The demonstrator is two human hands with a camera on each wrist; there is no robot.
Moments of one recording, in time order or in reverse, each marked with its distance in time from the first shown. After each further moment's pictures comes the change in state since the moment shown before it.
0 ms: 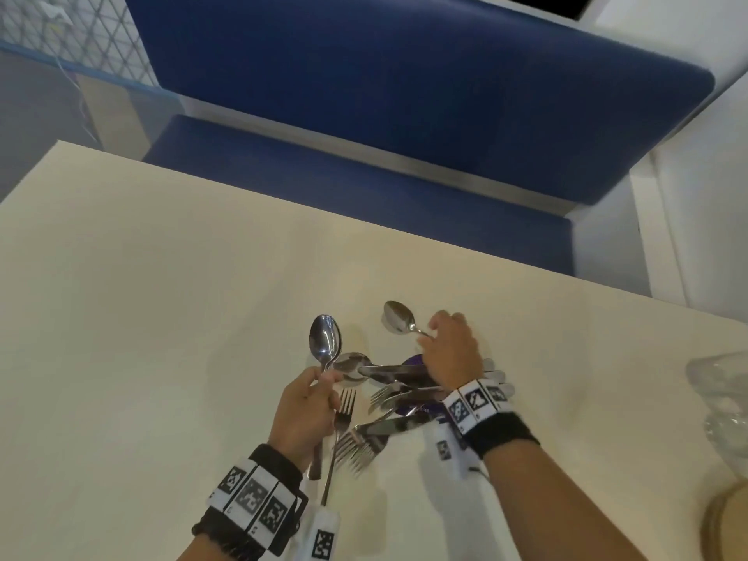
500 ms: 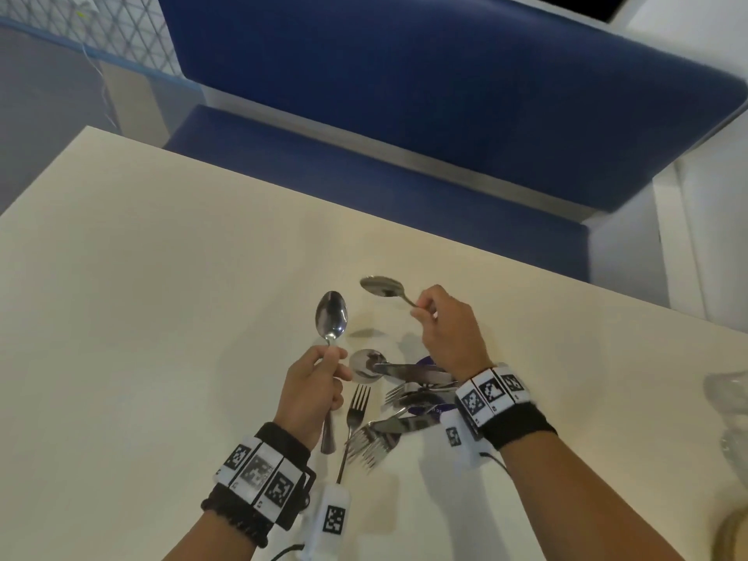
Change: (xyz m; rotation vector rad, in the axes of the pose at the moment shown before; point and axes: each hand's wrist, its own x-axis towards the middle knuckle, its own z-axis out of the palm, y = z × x) left_hand 0.011 0.012 -0.009 -0.131 0.054 0.049; right_hand 0.003 -0.038 -0.016 0.134 -0.007 -0.263
